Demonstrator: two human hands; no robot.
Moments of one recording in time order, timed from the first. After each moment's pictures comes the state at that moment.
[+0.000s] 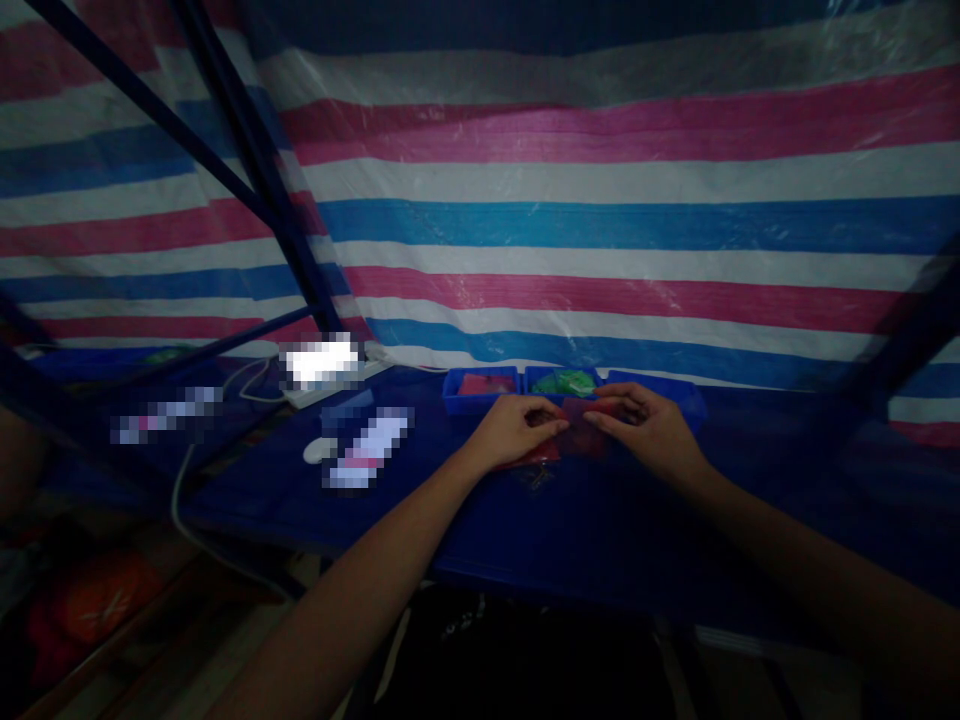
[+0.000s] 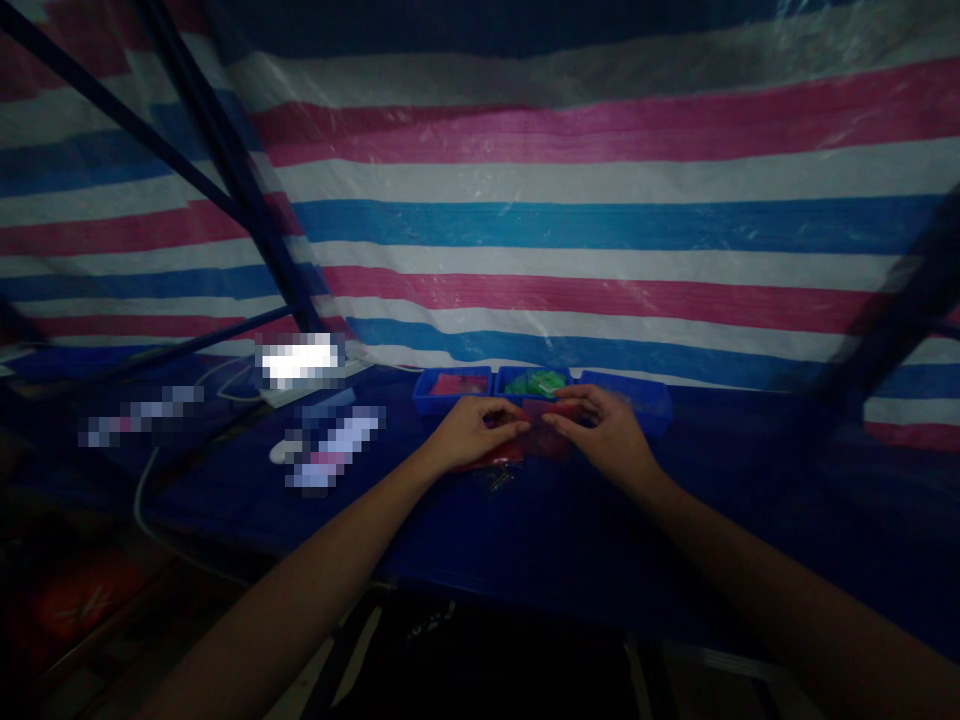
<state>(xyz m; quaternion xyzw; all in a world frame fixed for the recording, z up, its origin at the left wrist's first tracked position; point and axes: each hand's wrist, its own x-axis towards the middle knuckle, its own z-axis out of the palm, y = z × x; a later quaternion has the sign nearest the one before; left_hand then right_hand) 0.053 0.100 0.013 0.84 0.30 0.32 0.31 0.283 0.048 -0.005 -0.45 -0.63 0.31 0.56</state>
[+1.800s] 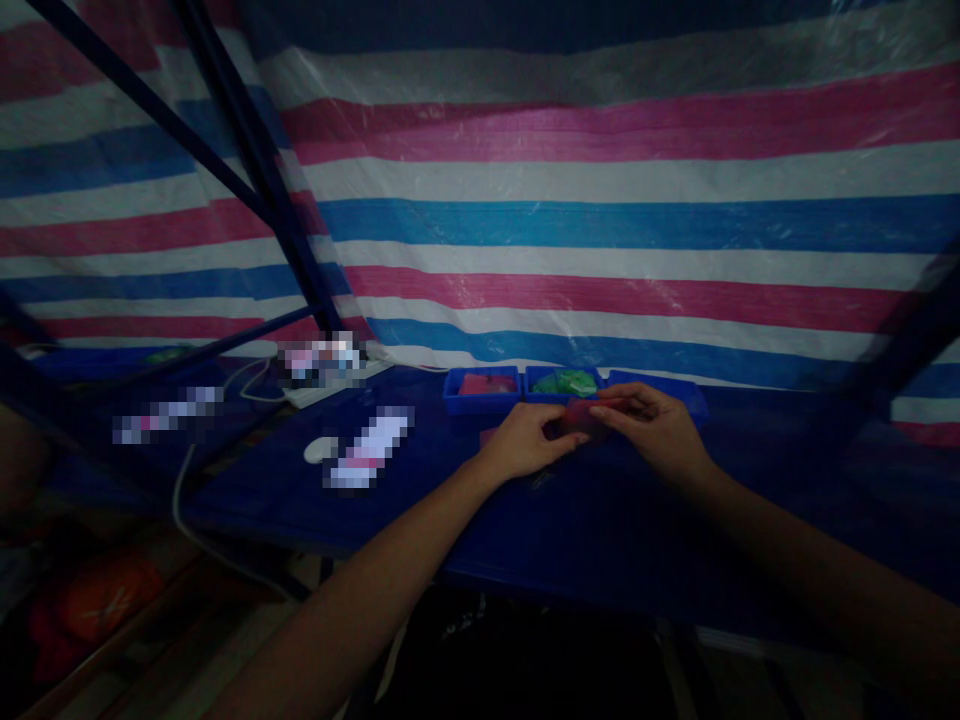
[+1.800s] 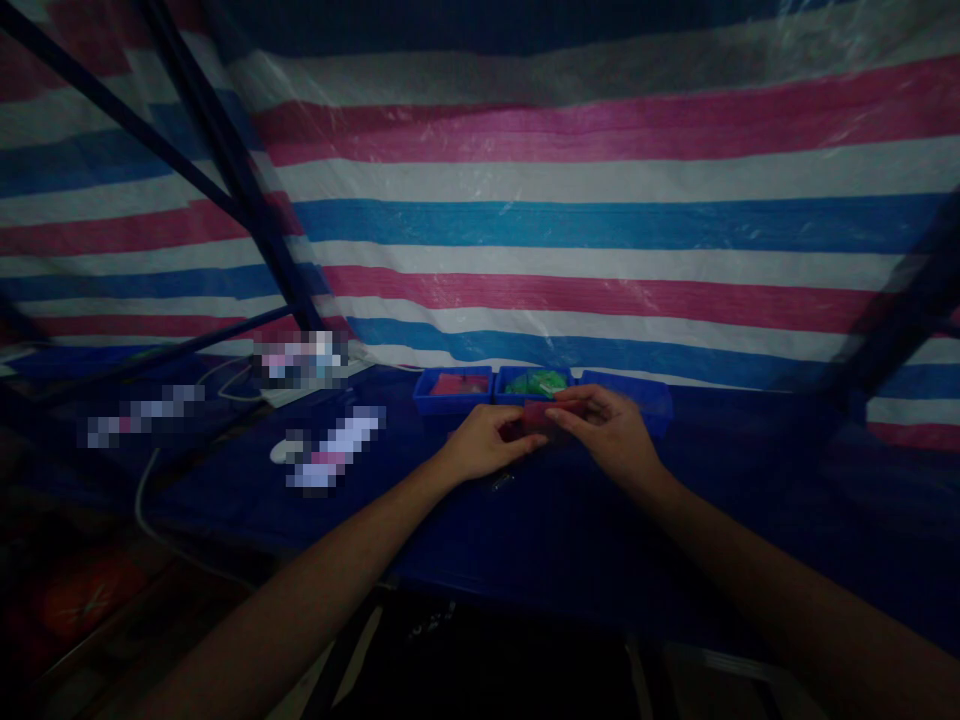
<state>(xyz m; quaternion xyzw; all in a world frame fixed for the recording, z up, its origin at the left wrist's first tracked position) 0.067 0.081 0.014 0.88 0.31 0.30 0.22 0.280 0.045 -0.002 -0.43 -0.58 0.34 0.60</state>
